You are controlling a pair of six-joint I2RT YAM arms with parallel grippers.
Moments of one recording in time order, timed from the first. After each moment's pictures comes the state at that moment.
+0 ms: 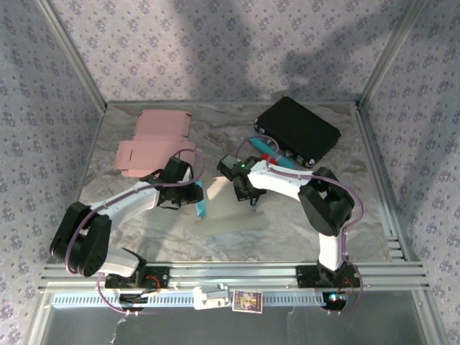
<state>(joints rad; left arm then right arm) -0.52 1.40 0.75 -0.42 0.20 -0.63 0.83 1.90 1.33 -0.89 0.34 0.61</state>
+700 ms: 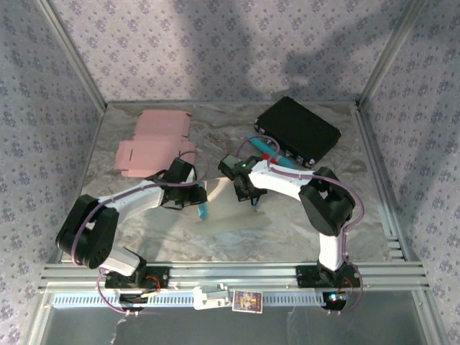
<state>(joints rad) -0.54 1.46 0.75 -0.37 0.23 -0.62 0.83 1.89 1.33 -0.89 0.32 0.60</state>
